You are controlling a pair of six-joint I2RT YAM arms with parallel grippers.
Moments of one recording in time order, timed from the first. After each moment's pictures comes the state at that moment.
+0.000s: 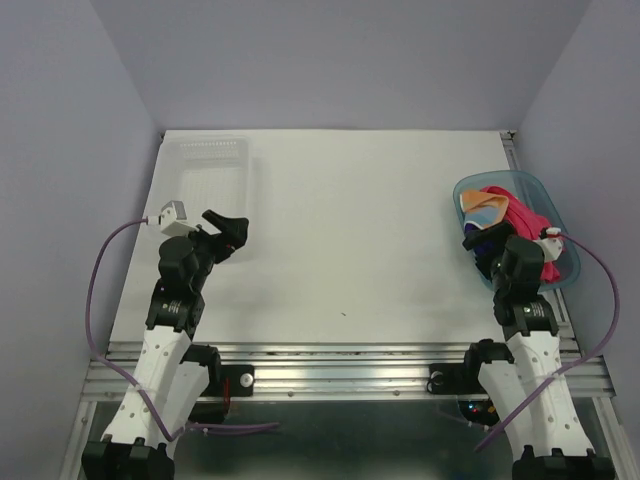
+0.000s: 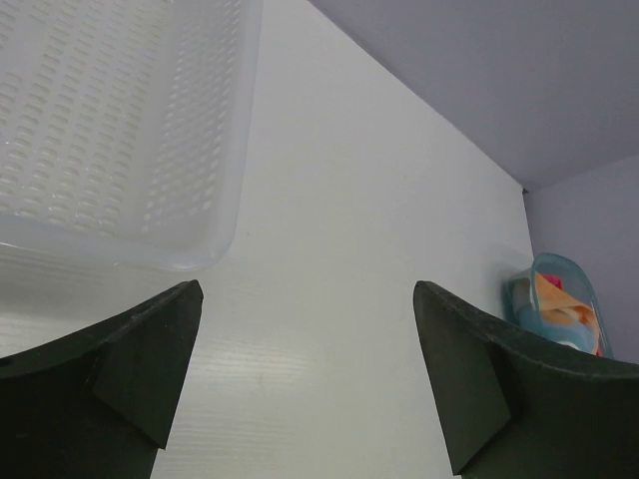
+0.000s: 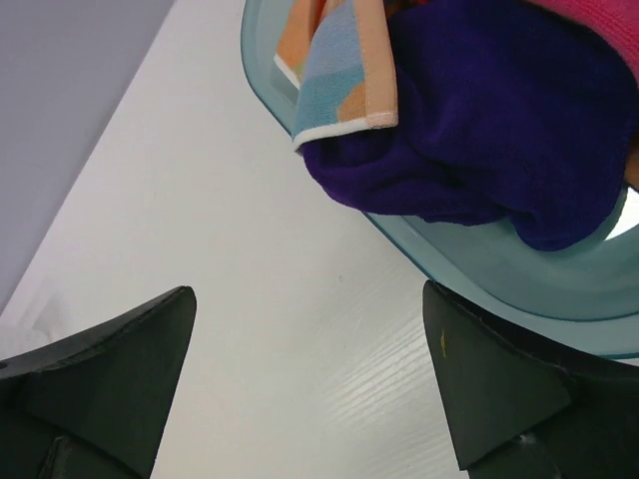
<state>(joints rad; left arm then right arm) -0.10 0.63 0.47 -0.05 0.05 -0.73 -0.03 0.56 0.53 -0.40 0.24 0.83</state>
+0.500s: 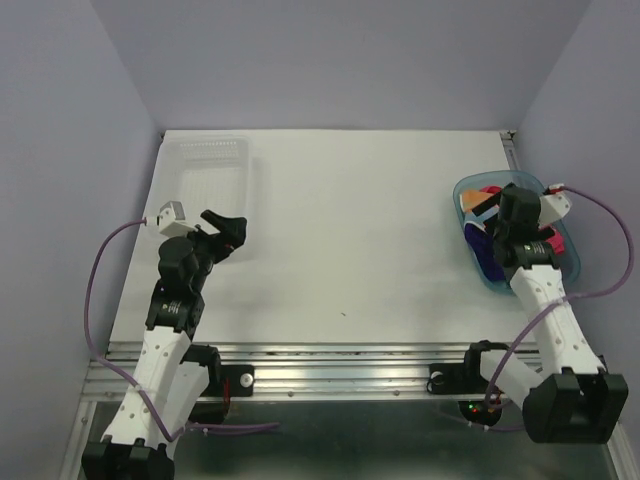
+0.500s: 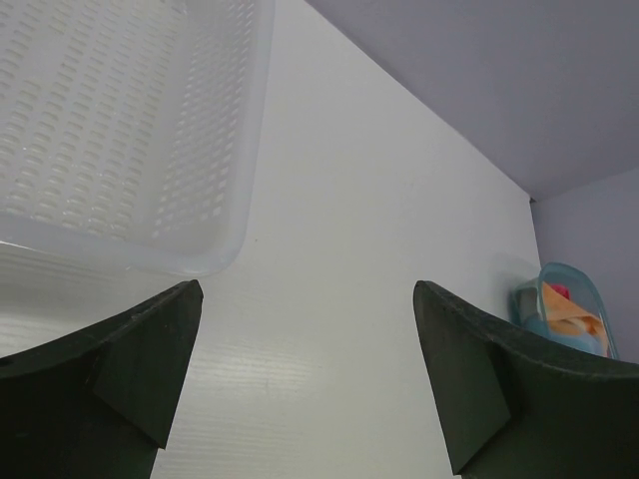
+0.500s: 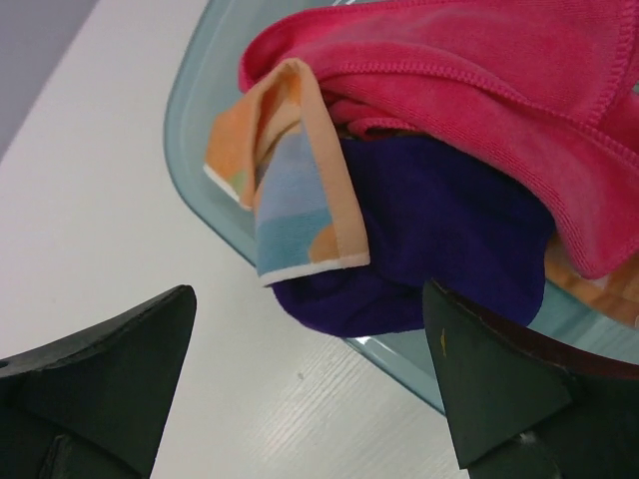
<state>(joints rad) -0.10 0.62 0.47 -0.05 0.03 -0.73 -0.03 0.95 0.83 -0.44 0.47 0.76</state>
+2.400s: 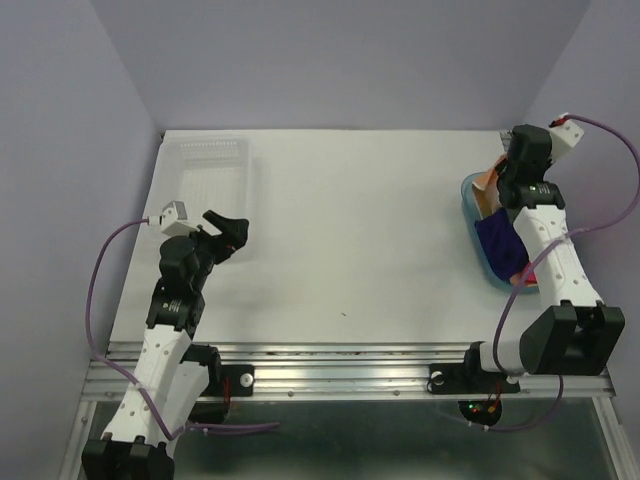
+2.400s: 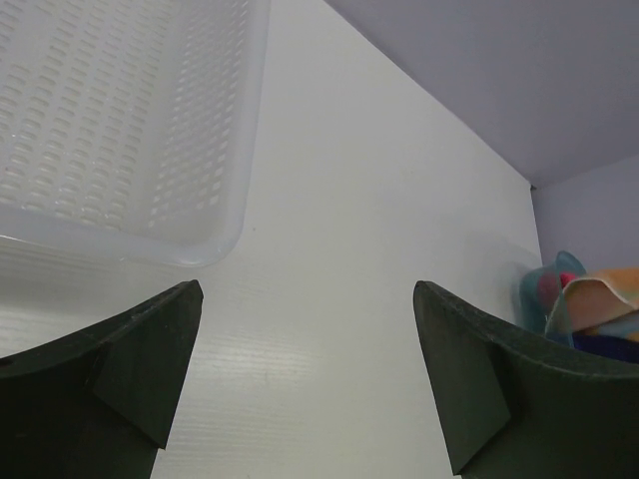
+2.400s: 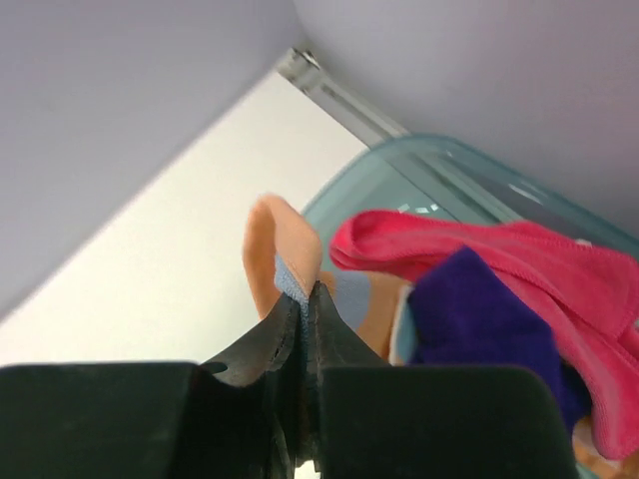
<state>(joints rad) -0.10 0.63 0.46 -0.06 0.05 -0.73 -0.05 1.36 1.25 -0.34 0.58 0.50</state>
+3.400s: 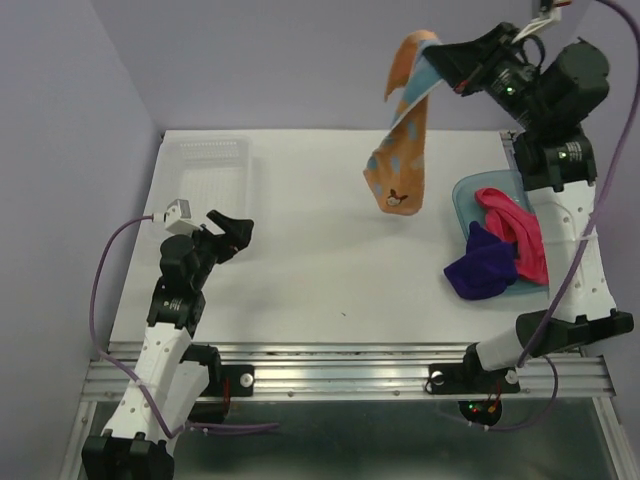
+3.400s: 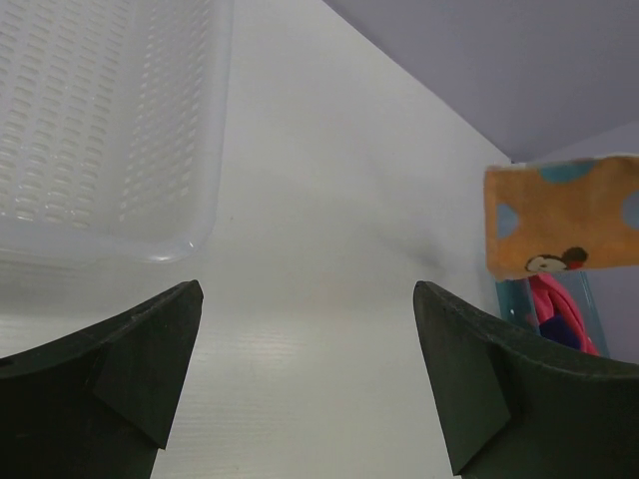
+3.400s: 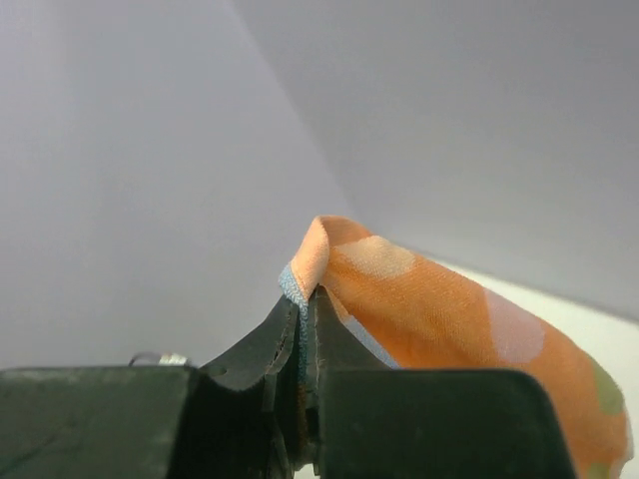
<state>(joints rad) -0.10 0.65 0.46 -0.04 0.12 -0.73 0.12 1.48 2.06 -0.22 -0.51 0.64</state>
